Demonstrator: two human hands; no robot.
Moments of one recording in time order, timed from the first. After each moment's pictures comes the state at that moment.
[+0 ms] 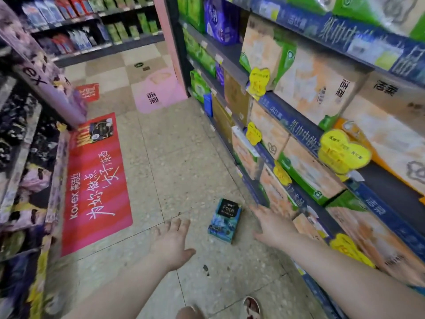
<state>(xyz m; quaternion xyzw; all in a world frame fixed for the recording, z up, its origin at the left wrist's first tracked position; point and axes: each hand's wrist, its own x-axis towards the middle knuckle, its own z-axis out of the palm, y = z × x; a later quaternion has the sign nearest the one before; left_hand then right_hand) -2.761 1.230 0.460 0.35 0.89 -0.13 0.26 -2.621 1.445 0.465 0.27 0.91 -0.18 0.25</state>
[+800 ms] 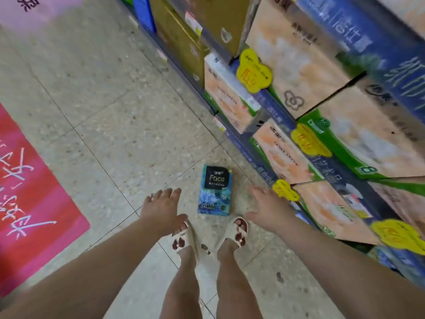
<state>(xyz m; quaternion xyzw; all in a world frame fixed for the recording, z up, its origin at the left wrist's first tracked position) -3.044 1.387 0.250 0.47 0.78 -0.17 0.38 -2.840 1.529 0.279 0.44 0.78 -0.26 0.36</state>
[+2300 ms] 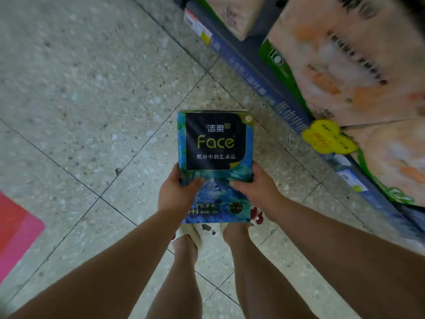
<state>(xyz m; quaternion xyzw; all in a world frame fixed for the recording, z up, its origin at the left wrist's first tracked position) -2.964 1.427 -0.064 0.08 0.82 0.21 0.53 -2.807 1.508 -0.078 0.65 0.43 -0.62 0.09</state>
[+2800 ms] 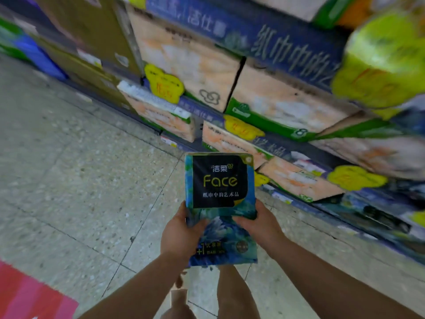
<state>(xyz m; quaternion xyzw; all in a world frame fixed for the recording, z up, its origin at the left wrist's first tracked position) -2.922 1.455 0.246 0.31 0.78 0.18 0.51 -2.749 1.503 0.245 0.70 0.44 -0.55 -0.02</state>
